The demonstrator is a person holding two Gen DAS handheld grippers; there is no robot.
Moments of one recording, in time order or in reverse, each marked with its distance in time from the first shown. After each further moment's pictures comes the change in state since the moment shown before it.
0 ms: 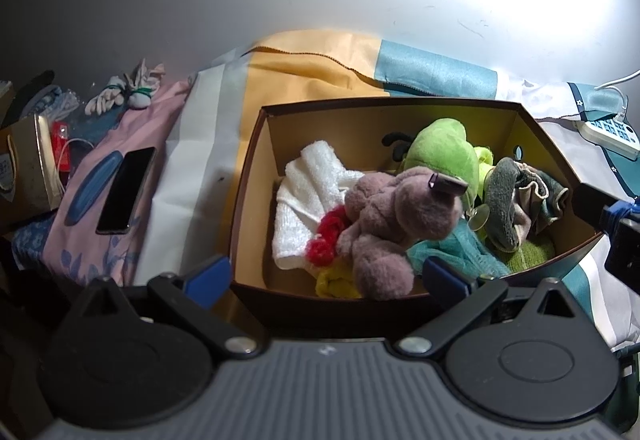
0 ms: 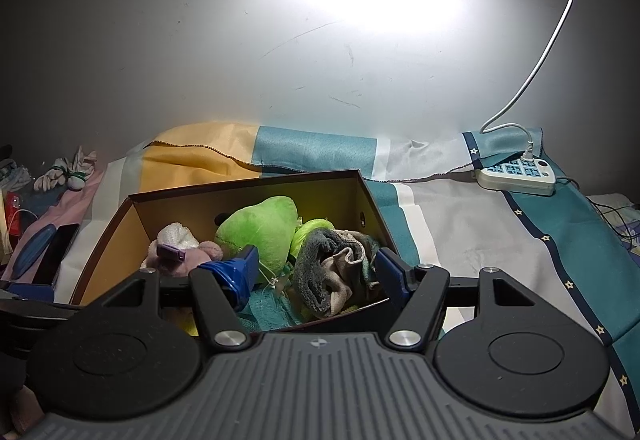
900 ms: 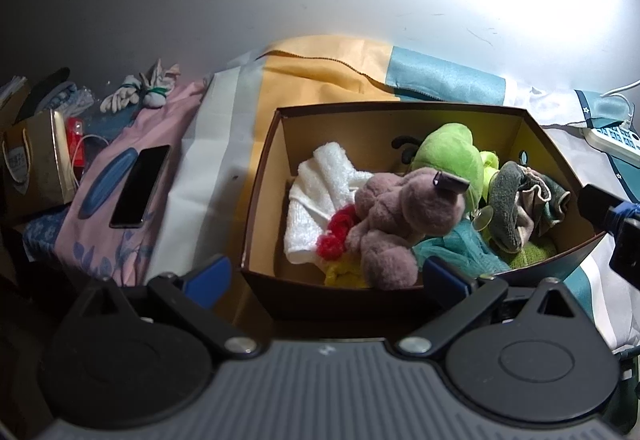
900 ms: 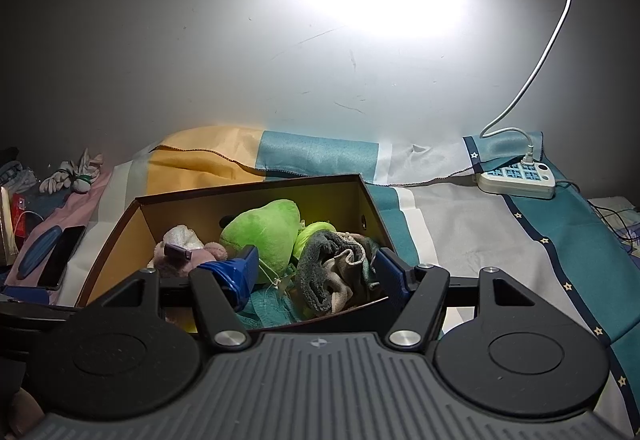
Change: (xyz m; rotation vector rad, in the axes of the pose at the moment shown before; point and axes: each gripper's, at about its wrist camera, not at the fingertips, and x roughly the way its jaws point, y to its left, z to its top) left arm -0.013 0.001 -0.005 -0.020 -0.015 0.029; right arm -0.011 0.000 0.001 0.000 -0.013 0.009
